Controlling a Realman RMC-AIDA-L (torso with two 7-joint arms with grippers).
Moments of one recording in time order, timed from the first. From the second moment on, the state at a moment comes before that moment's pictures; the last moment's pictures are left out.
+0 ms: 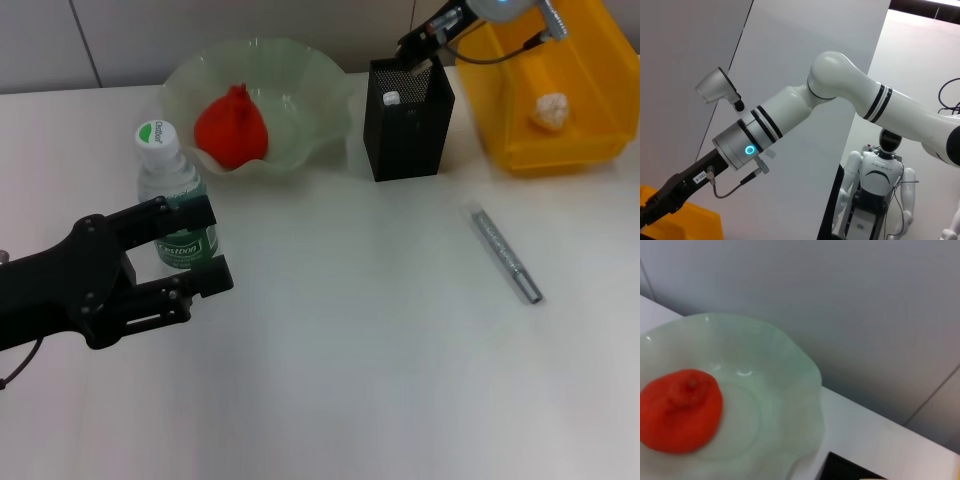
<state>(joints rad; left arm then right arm) -0.32 -2.06 0.99 0.77 1.47 1.86 -1.46 1.08 2.04 -1.14 -0.82 -2.86 -1.10 2.77</state>
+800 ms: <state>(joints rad) -0.31 -2.06 0.98 0.77 1.47 1.87 -1.46 1.07 2.04 -1.14 -0.81 -2.85 -1.12 2.75</state>
